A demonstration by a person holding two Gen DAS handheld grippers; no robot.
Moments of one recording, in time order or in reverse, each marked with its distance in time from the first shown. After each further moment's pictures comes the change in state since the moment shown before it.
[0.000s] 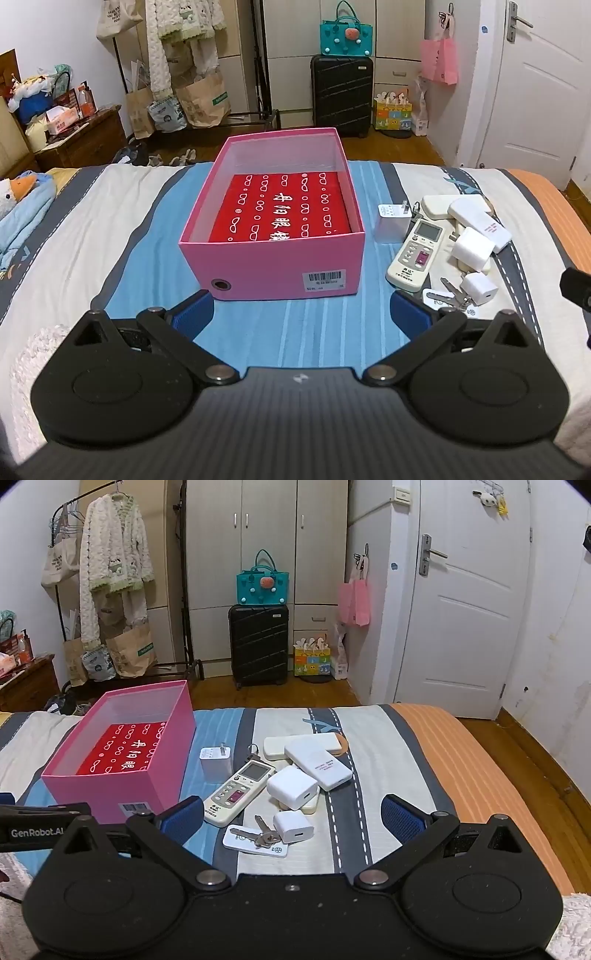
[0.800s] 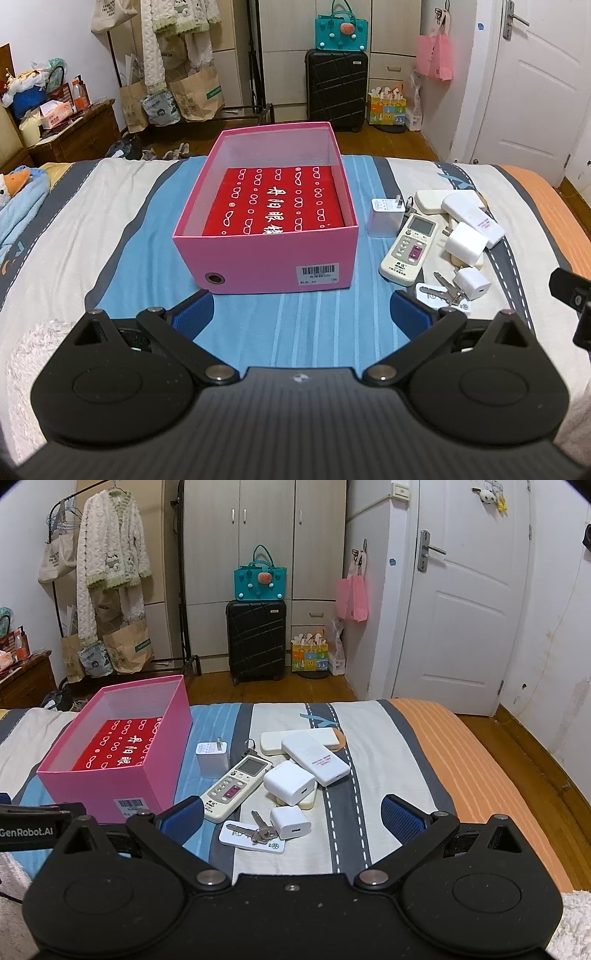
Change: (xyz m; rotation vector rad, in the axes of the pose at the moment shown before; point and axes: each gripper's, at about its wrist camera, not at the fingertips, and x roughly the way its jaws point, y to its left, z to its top) left arm 0.001 0.003 -0.003 -0.008 0.020 -0.024; right arm 0.008 -0.001 -0.003 -0.003 0.013 0.000
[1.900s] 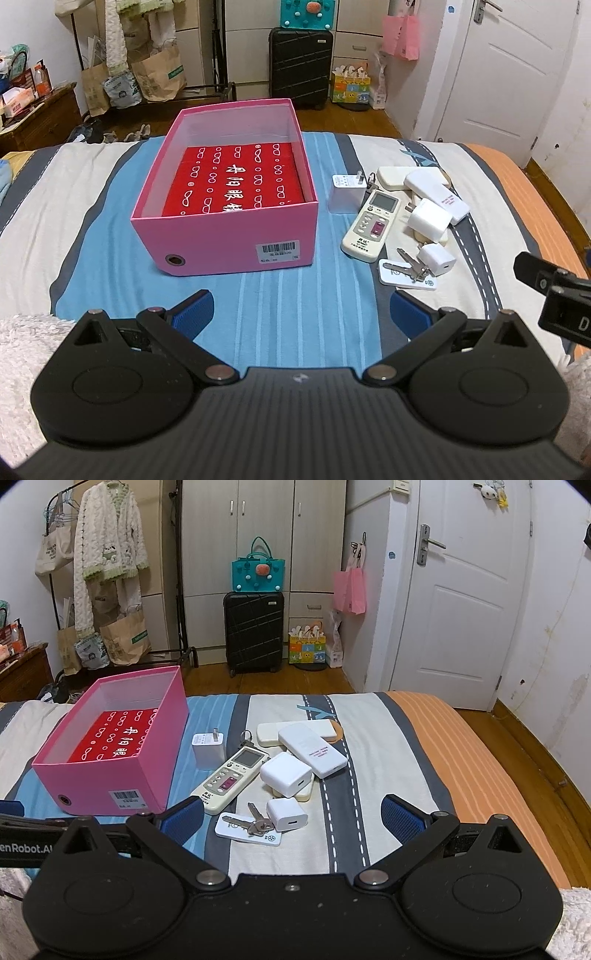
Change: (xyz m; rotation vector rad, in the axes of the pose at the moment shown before) left arm 0.006 -0.007 -0.001 0.024 0.088 -0.134; right arm 0.005 0.001 -0.002 -0.006 0.031 -0.020
